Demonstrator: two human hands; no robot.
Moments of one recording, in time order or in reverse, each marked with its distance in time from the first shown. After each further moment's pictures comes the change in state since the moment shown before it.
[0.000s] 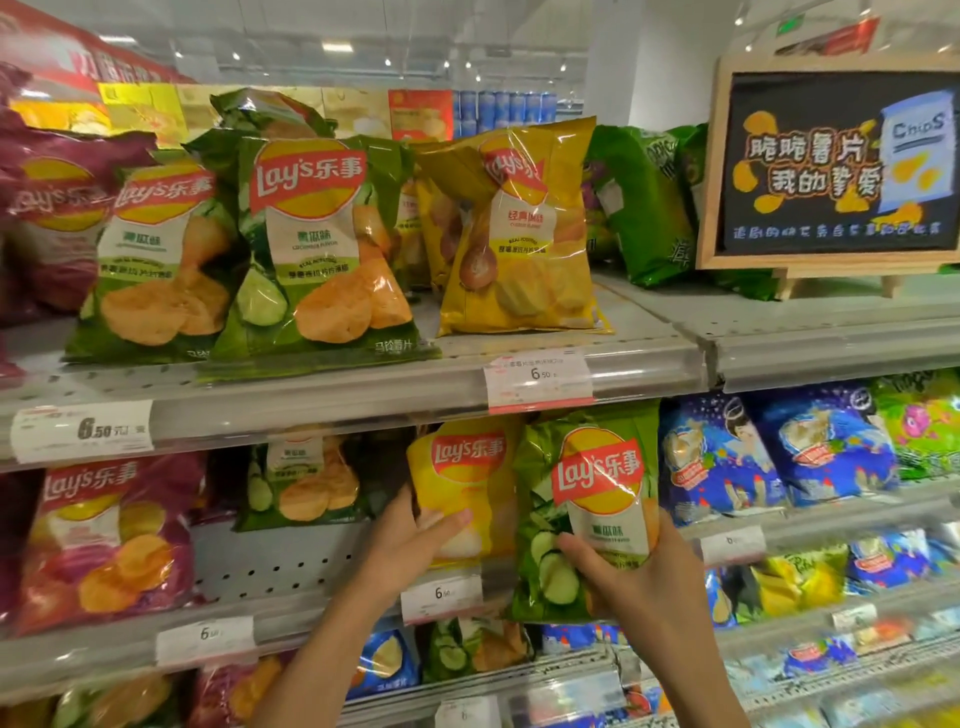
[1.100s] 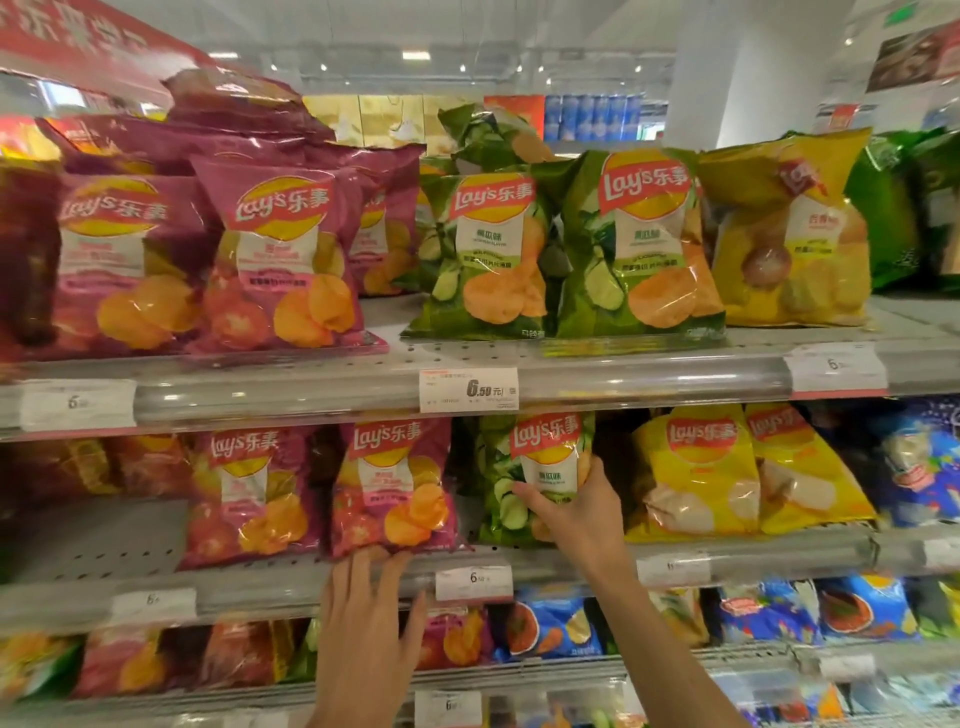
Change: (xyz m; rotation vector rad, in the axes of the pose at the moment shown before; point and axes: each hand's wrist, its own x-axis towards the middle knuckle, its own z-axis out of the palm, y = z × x) left_hand -0.142 -0.117 -0.226 1.072 0.550 0.223; right_hand -0.047 -0.076 0.268 -0.075 -0.169 -0.051
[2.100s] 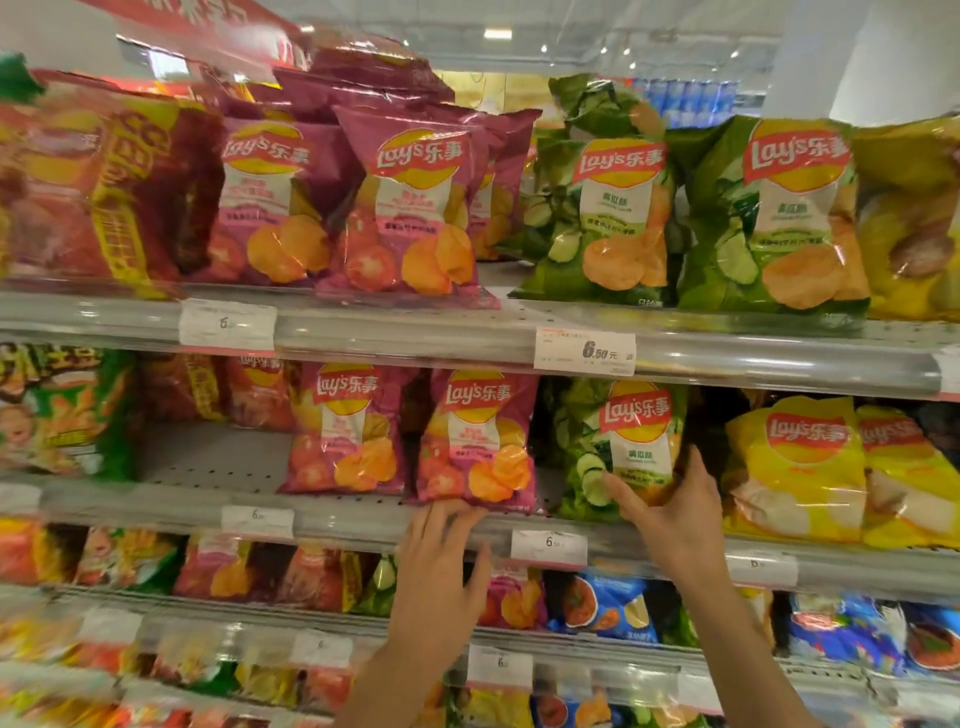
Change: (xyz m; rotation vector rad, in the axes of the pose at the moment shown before) left_hand -0.009 -0.016 0.004 -0.363 0.036 0.014; right_hand -0.025 0.002 -0.006 -0.178 0.057 -0.008
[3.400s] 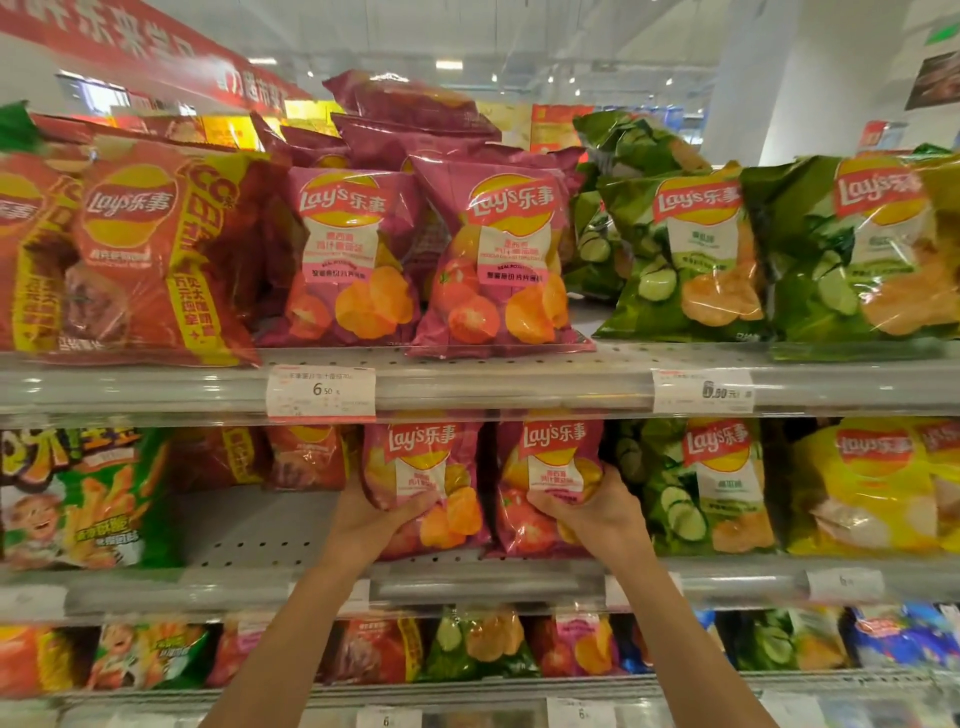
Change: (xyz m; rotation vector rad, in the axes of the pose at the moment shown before) left_hand 0.119 -0.142 -0.107 -0.618 -0.083 -0.523; right_hand -0.017 -0.107 0.125 -0.001 -0.199 0.150
